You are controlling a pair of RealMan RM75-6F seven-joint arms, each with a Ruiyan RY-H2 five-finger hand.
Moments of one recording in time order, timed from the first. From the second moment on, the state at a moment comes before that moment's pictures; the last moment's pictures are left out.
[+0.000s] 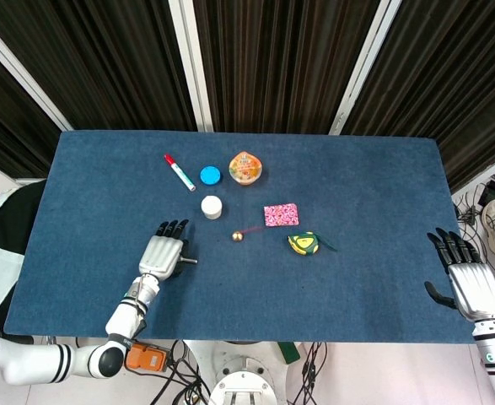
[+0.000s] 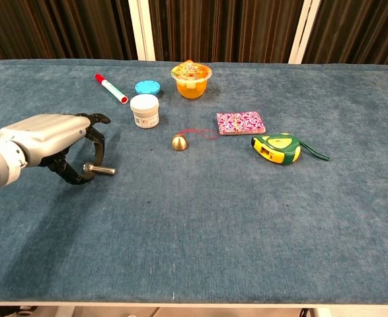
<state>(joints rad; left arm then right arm) -0.67 -1.62 -0.07 -1.62 0.88 1.07 0.63 0.14 -1.07 0.02 -1.60 -1.52 1.37 -0.01</state>
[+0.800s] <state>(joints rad) -0.69 -1.45 -0.12 -1.81 0.93 1.11 0.66 0.14 -1.07 0.02 -1.60 -1.52 1.38 0.00</state>
